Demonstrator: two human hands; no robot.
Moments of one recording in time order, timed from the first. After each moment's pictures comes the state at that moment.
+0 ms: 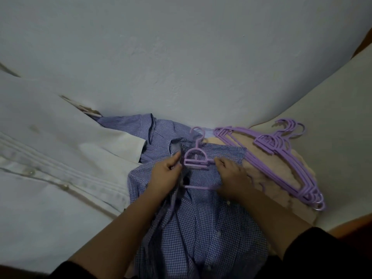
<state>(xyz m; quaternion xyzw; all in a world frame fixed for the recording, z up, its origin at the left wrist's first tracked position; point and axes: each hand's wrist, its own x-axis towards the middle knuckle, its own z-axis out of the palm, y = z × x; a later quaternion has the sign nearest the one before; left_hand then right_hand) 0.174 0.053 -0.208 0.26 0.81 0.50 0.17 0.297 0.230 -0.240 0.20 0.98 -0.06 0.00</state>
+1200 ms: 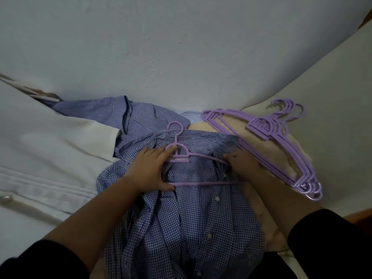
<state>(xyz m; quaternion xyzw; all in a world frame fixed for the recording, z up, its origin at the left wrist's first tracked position) 0.111 0.074 -0.266 0.57 0.82 0.02 0.04 0.292 0.304 -0.263 0.41 0.87 -0.28 0.04</state>
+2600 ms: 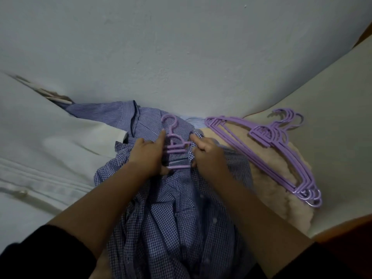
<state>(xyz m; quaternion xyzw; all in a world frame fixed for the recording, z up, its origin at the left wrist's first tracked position) 0.105 0.090 -0.222 0.45 0.89 -0.06 0.01 0.240 0.198 -0.205 0.28 0.81 -0.47 -0.22</state>
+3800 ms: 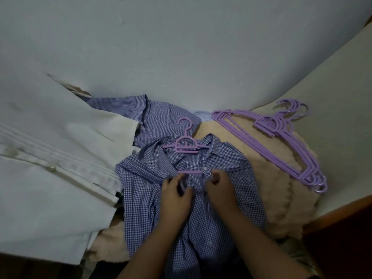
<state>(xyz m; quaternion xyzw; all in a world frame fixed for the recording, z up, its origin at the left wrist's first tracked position) 0.262 0.040 -0.272 0.18 0.85 0.47 0.16 0.318 0.150 -0.275 0.41 0.74 -0.50 -0.17</state>
